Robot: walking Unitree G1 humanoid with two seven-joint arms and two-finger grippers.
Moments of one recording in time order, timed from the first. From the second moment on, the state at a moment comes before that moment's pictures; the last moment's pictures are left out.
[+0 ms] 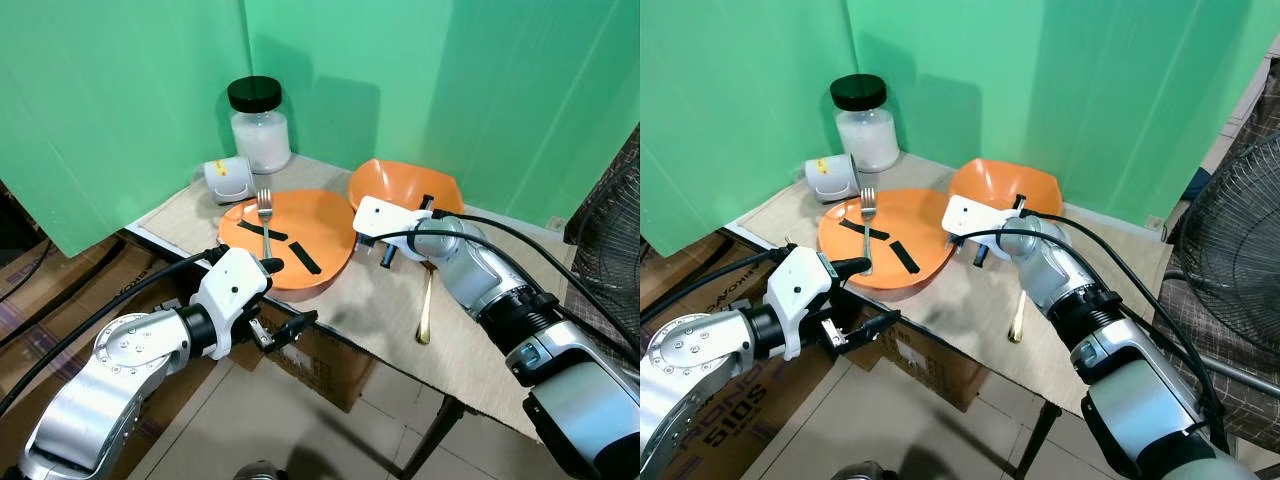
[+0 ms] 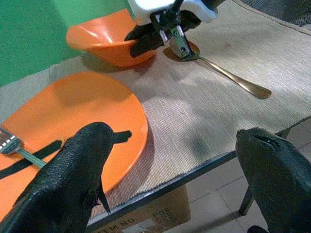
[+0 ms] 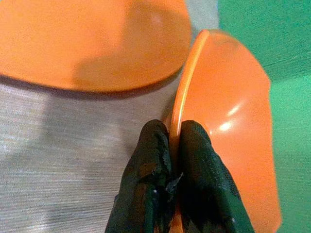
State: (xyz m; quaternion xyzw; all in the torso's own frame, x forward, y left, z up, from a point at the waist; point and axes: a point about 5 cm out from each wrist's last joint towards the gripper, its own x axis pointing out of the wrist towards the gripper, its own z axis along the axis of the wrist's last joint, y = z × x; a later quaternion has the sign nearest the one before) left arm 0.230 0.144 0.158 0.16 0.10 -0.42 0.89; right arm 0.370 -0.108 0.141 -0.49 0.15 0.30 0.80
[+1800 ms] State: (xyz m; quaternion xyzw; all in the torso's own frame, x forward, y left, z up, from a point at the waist) left arm 0.251 0.146 0.172 0.15 0.01 -0.26 0.95; right arm 0.277 -0.117 0.177 -0.18 -0.07 0.20 0.96
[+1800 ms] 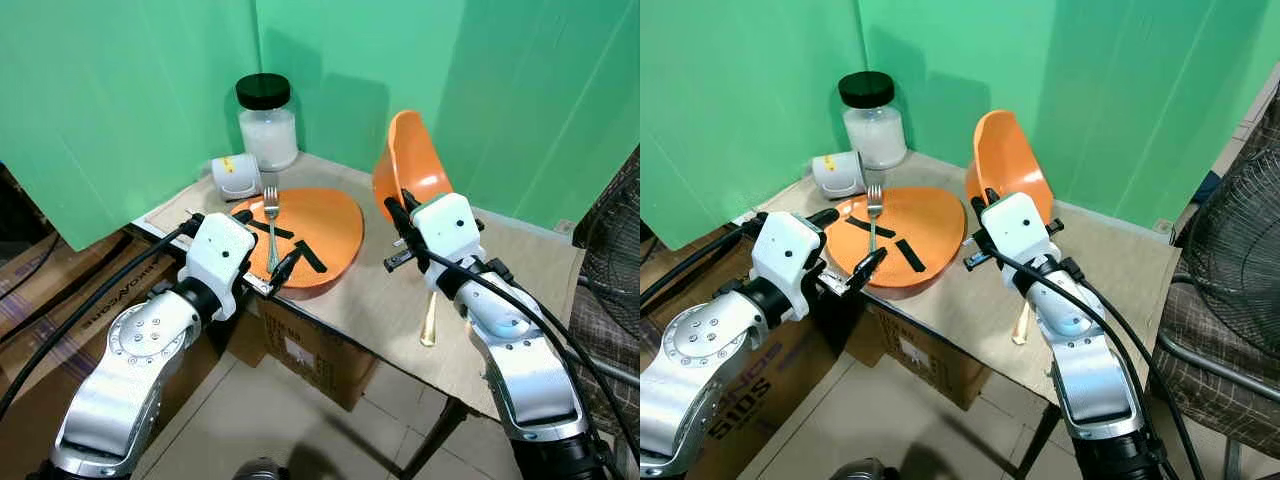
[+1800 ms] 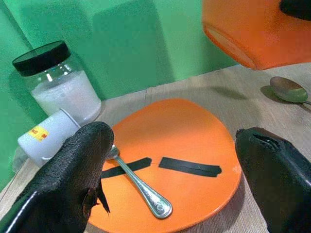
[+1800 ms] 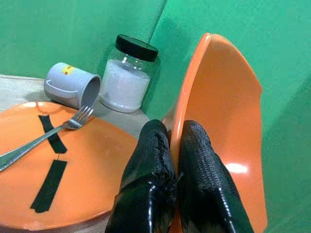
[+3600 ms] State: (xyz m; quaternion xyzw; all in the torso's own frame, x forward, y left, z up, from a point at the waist) left arm 0.278 0.127 0.171 0.14 -0.02 -0.23 0.96; right arm 0.286 -0.127 0.185 -0.27 -0.05 0.21 0.94
